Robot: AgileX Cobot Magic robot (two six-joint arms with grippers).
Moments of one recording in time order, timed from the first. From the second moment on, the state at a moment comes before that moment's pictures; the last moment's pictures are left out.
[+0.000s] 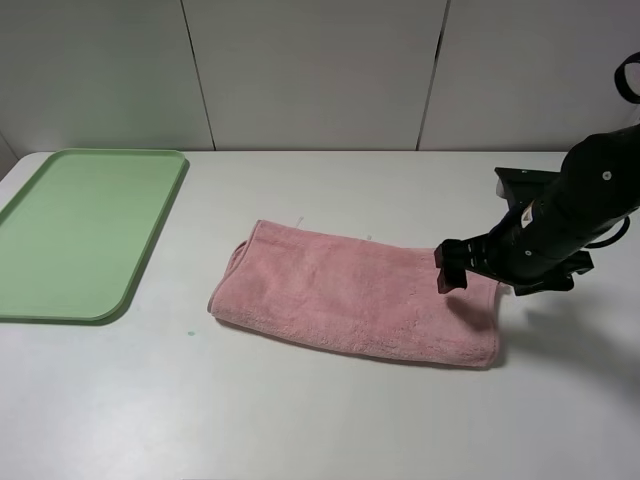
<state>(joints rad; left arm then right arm) -0.21 -0.01 -0.49 0.14 1.06 -0.11 0.34 1.66 -0.70 -0.03 0.43 0.35</state>
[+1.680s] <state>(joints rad) -0.21 -0.01 -0.49 0.14 1.06 -0.11 0.34 1.84 -0.70 0.02 0.29 0.35</state>
